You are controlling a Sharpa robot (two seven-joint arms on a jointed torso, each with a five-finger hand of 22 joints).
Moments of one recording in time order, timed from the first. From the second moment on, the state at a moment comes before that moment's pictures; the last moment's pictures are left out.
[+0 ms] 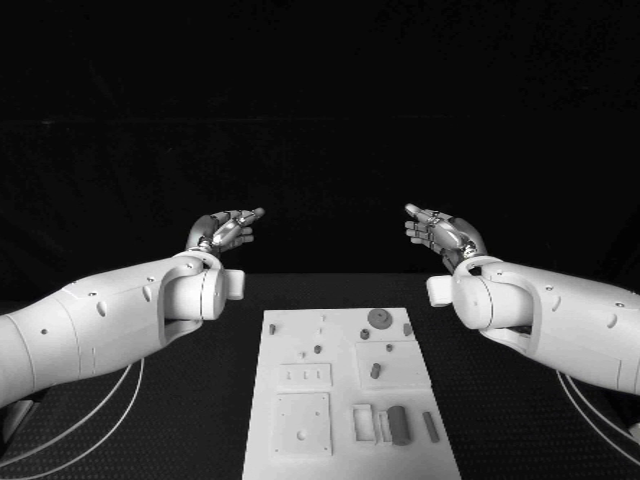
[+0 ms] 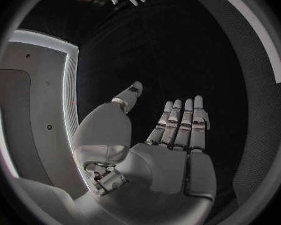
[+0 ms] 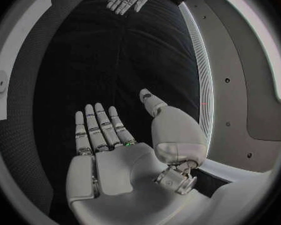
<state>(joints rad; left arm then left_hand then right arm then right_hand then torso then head) 1.26 -0.65 -0.13 1.18 0.00 -0.63 0.33 0.98 -0.10 0.45 -0.14 0.05 0.53 0.16 0.28 0.48 0.73 0.15 0.06 0.07 0.57 0.18 0.21 0.50 0.02 0.65 0.11 0.07 0.60 1.19 -0.71 -0.05 1.26 -0.04 -0.52 0.35 0.85 0.00 0.41 -0.09 0.04 0.41 0.15 0.27 0.43 0.66 0.21 0.07 0.07 0.45 0.21 0.30 0.34 0.05 0.25 0.22 0.06 1.20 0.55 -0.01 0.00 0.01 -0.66</state>
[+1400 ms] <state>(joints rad) 1.32 -0.74 -0.20 1.29 -0.10 -0.38 0.19 1.11 -0.03 0.53 -0.28 0.05 0.86 0.17 0.38 0.47 1.15 0.11 0.20 0.14 0.99 0.10 0.40 0.63 0.04 0.93 0.00 0.19 0.68 1.22 -0.67 -0.08 1.09 -1.19 -0.18 0.11 1.15 -0.08 0.58 -0.29 0.05 0.84 0.16 0.43 0.49 1.14 0.12 0.22 0.12 1.05 0.06 0.55 0.51 0.24 0.87 0.18 0.22 1.29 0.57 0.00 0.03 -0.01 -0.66</state>
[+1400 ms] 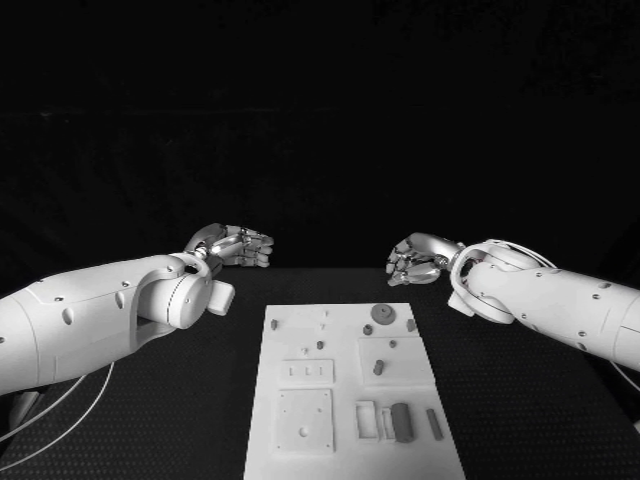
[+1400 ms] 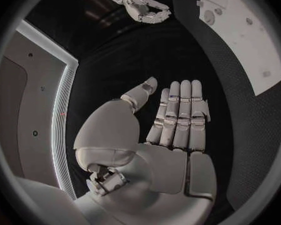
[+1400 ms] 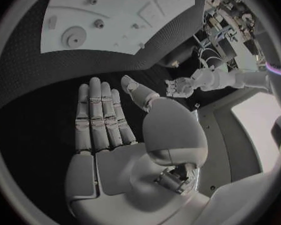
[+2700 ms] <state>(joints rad) 1.31 -0.82 -0.20 1.47 -0.11 -0.36 0.21 1.10 -0.04 0.52 -0.28 0.05 0.84 0.18 0.36 0.46 1.13 0.13 0.16 0.14 0.98 0.10 0.37 0.64 0.04 0.93 0.01 0.19 0.68 1.15 -0.63 -0.08 1.12 -1.74 -0.18 0.02 1.17 -0.13 0.58 -0.29 0.05 0.83 0.17 0.37 0.47 1.15 0.12 0.15 0.10 1.17 0.02 0.60 0.60 0.25 1.01 0.13 0.26 1.31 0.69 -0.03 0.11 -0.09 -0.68</state>
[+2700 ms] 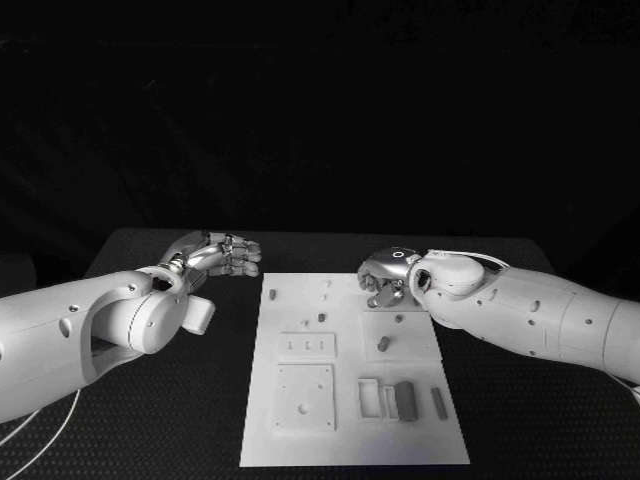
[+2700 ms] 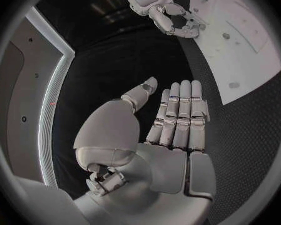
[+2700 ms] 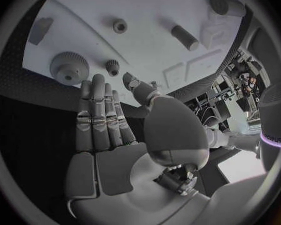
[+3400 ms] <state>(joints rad) 1.31 -0.82 -0.20 1.46 -0.11 -0.35 0.21 1.10 -0.04 0.52 -0.28 0.05 0.84 0.18 0.36 0.45 1.13 0.13 0.16 0.14 0.98 0.10 0.37 0.64 0.04 0.93 0.01 0.19 0.68 1.14 -0.63 -0.08 1.10 -1.79 -0.15 0.02 1.16 -0.14 0.58 -0.29 0.05 0.84 0.17 0.37 0.46 1.15 0.12 0.13 0.09 1.18 0.02 0.60 0.61 0.25 1.02 0.13 0.26 1.31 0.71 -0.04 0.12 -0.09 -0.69</state>
